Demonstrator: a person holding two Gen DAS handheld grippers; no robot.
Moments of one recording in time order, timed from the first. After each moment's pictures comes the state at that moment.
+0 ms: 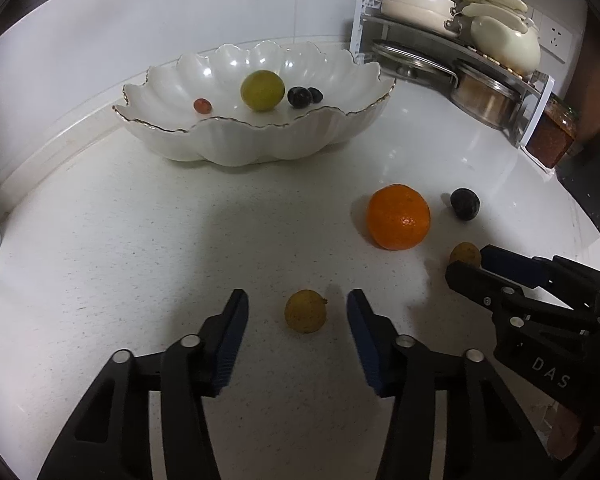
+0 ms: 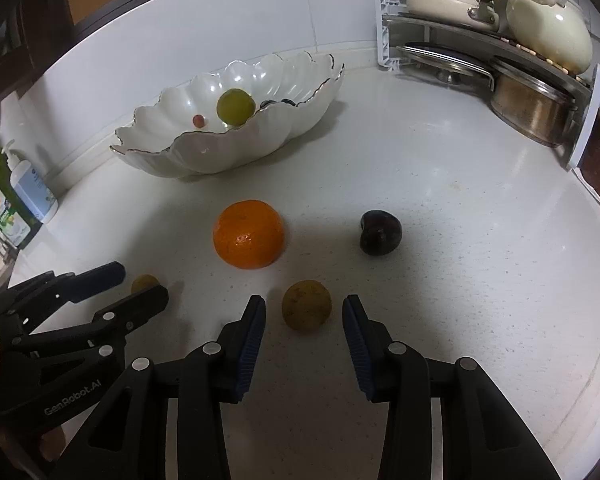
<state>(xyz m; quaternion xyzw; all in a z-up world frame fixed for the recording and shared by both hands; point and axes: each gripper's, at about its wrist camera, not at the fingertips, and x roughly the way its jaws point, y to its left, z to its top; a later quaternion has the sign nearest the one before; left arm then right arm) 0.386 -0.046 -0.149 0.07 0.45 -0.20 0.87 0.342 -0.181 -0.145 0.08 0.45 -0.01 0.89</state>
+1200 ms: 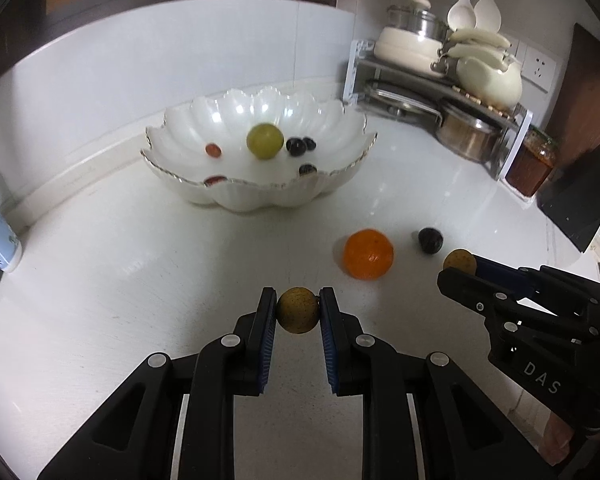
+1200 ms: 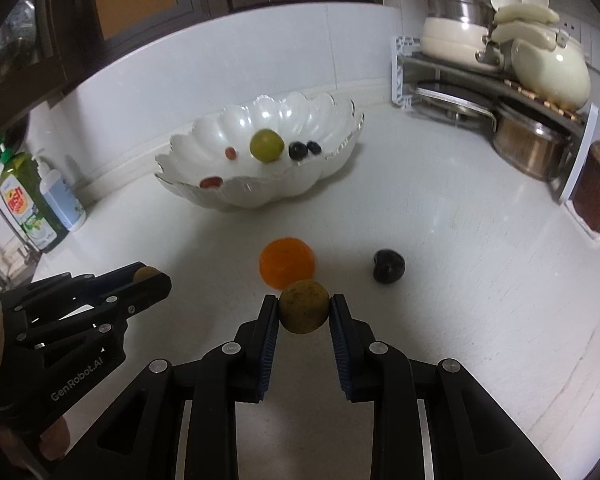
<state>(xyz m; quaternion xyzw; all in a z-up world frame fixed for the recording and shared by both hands) 0.360 -0.034 -0.097 0.05 0.40 -0.20 0.89 0.316 -0.171 -0.095 0.06 0.40 0.01 0.91</state>
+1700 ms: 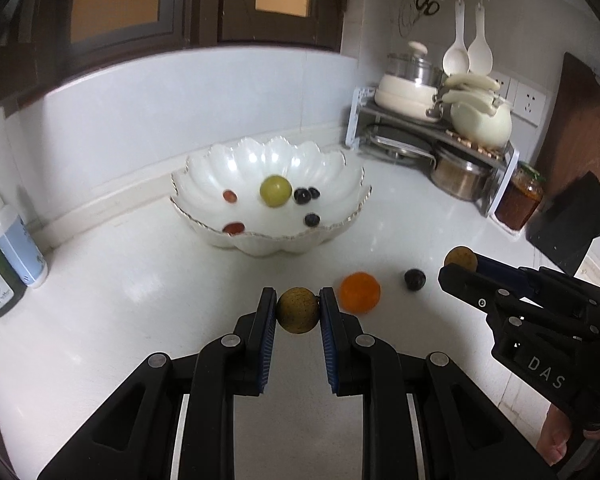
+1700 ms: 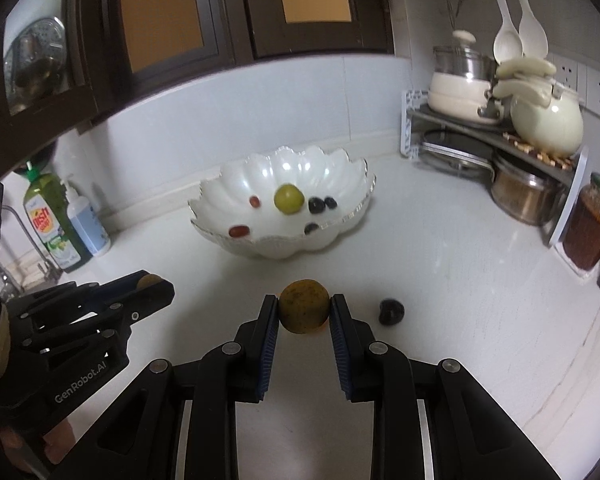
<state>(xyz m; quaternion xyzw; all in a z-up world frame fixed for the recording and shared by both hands) 0.339 -0.017 -0.051 0.03 0.35 -0.19 0.92 0.302 -0.158 -0.046 0.05 0.34 0.03 0.94</state>
